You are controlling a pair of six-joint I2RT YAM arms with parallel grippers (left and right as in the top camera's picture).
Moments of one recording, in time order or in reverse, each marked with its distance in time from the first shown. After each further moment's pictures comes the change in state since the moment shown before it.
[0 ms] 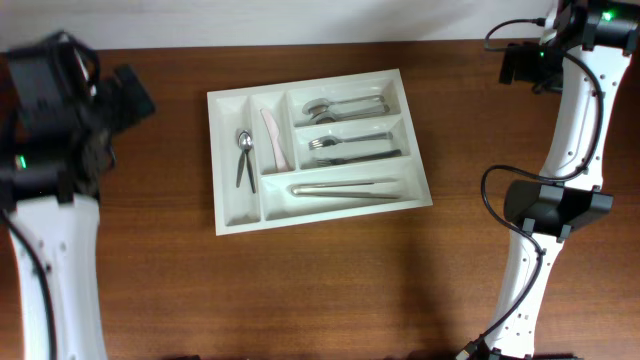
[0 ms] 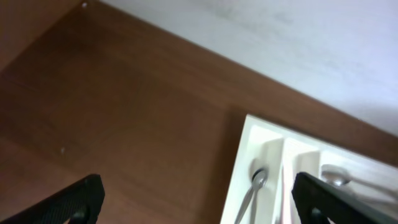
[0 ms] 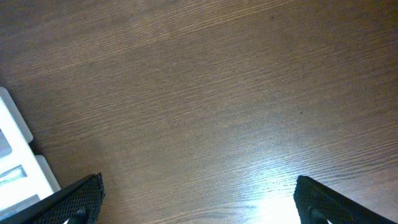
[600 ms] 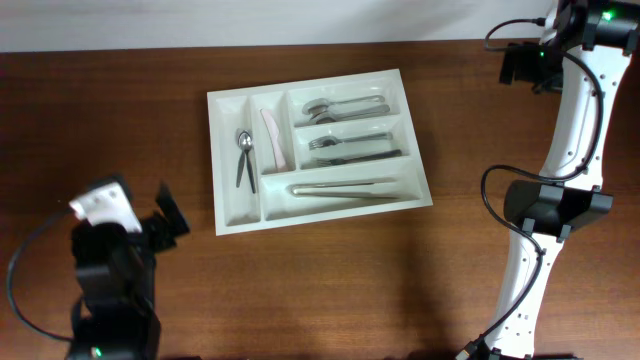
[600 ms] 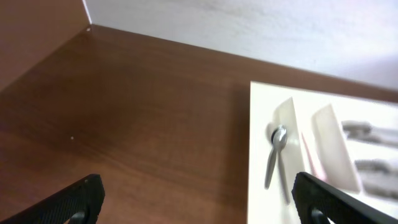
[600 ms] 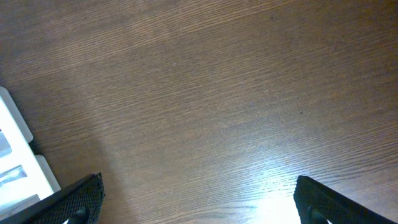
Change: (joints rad) left arm -0.040 -0.739 -0.890 0.406 -0.026 0.153; right arm 0.000 0.000 0.000 0.000 0.000 0.000
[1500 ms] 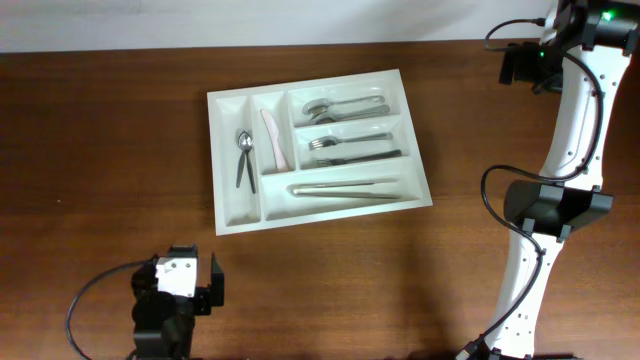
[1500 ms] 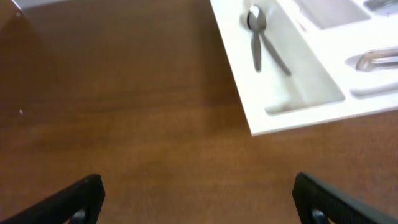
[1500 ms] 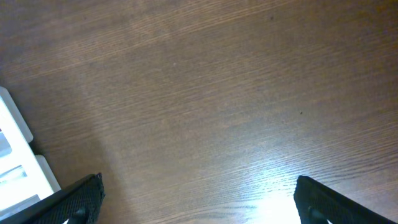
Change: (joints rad) left arm -0.109 -0.551 -0.520 -0.109 0.058 0.289; right arm 0.000 0.000 0.000 0.000 0.000 0.000
